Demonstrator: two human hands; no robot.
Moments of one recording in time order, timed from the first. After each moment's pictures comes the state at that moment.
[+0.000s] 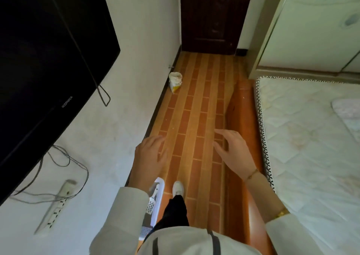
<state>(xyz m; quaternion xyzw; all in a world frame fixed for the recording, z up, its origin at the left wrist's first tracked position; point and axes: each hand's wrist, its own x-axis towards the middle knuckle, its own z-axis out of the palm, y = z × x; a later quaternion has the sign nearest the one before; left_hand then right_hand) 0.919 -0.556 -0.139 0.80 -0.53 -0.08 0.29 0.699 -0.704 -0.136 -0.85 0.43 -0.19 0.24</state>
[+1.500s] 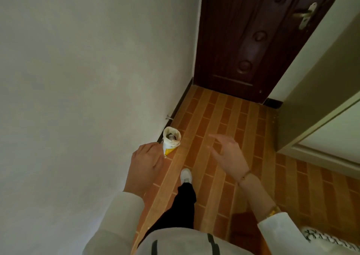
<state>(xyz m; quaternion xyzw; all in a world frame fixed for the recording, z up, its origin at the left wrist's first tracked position) 1.301 -1.426 -0.178 0.85 -0.46 -0.04 0.26 1.115 -1.617 -0.152 -0.88 0.36 -0.11 0.27</state>
